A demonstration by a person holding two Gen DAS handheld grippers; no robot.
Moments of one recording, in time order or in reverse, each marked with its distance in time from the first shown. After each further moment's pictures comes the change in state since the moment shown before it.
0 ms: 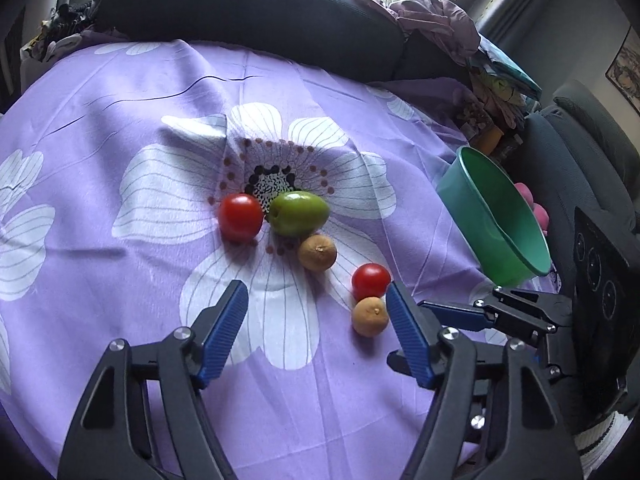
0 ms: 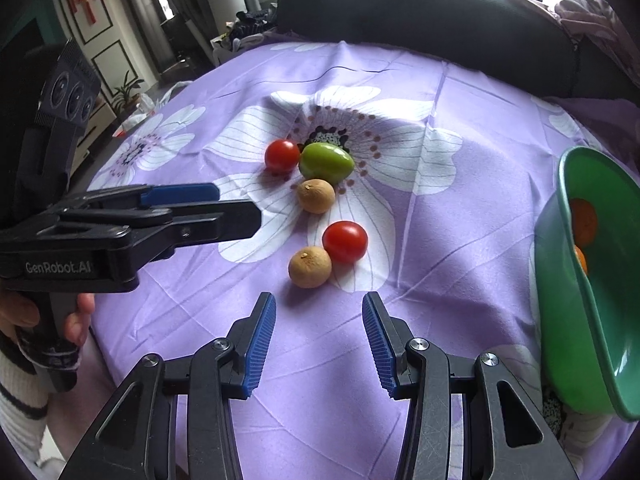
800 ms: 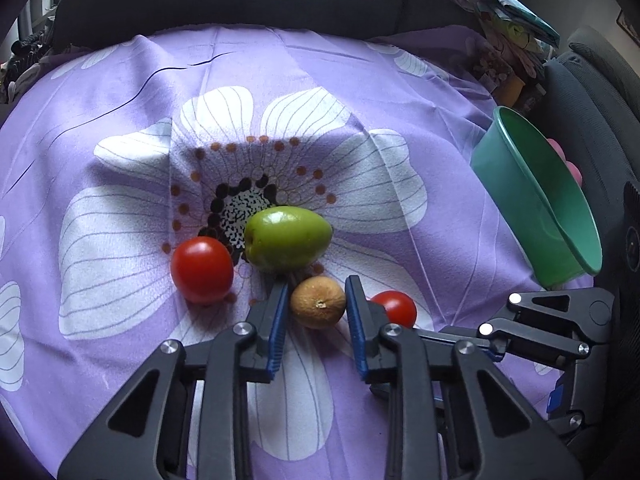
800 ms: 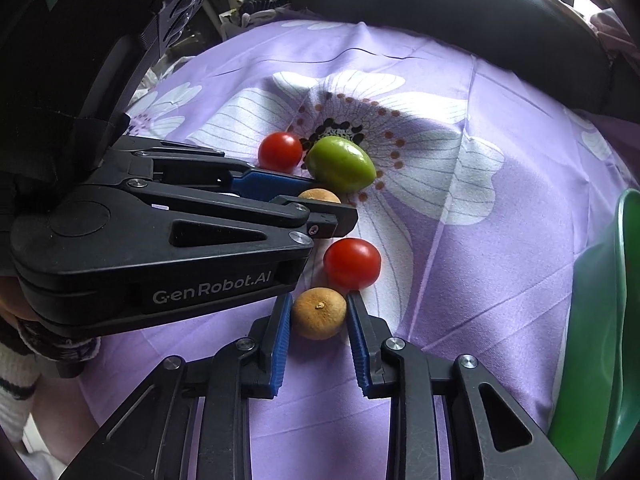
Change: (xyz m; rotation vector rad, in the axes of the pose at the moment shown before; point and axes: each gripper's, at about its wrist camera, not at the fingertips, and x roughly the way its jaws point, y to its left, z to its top) left arm 0.057 -0.011 0.028 0.118 0.130 0.084; right arm 0.034 -0.002 0.022 -0.063 0.064 0.016
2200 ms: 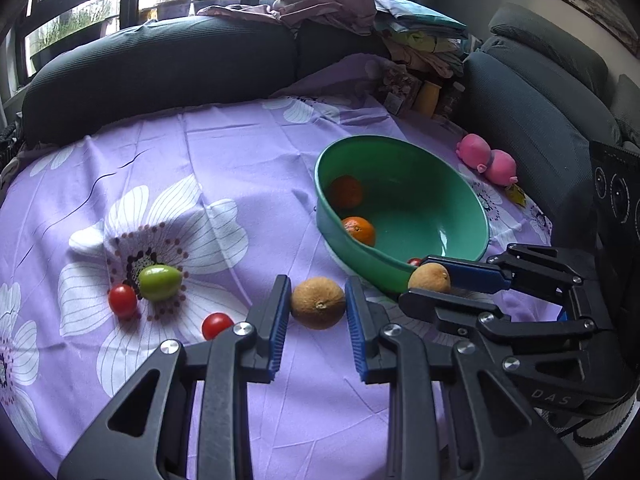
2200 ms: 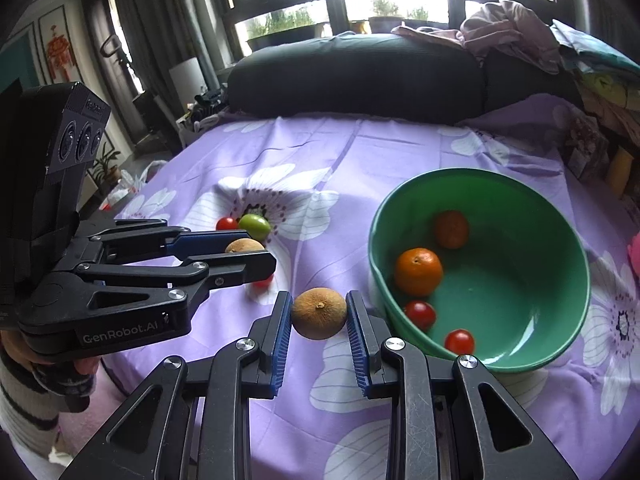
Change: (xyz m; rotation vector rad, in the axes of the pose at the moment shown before) left arm -0.064 -0.127 -0.003 0.189 -0.152 -0.064; right arm -0.136 -0.062 -0.063 0.223 -0.298 -0.092
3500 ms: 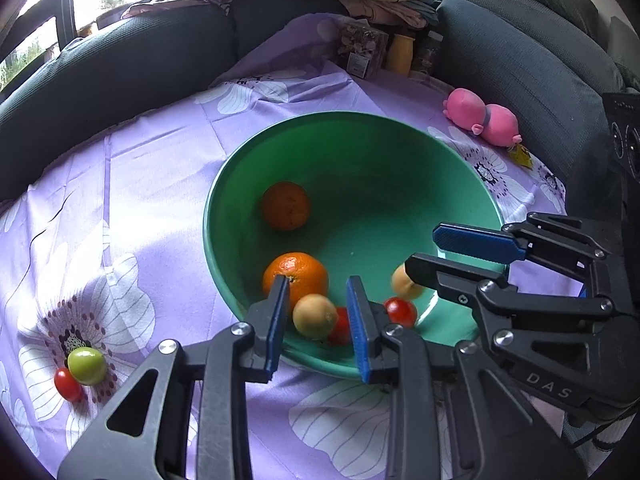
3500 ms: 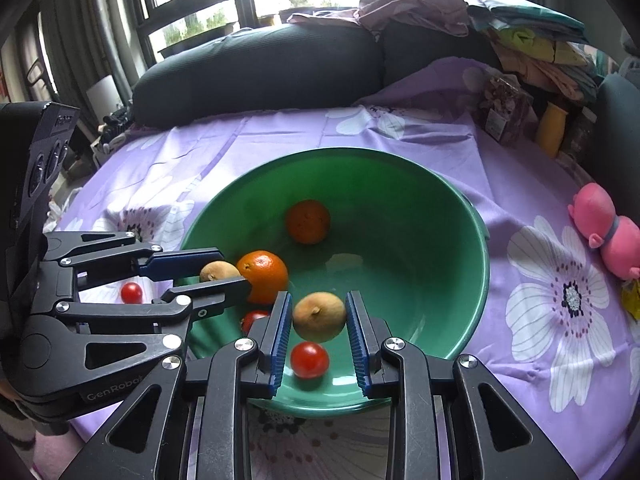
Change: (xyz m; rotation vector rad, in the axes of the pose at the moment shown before) left arm 0.094 -0.054 0.036 0.151 0.104 -0.003; right arm 0.014 -0.091 0.002 0.143 0.028 -0.215
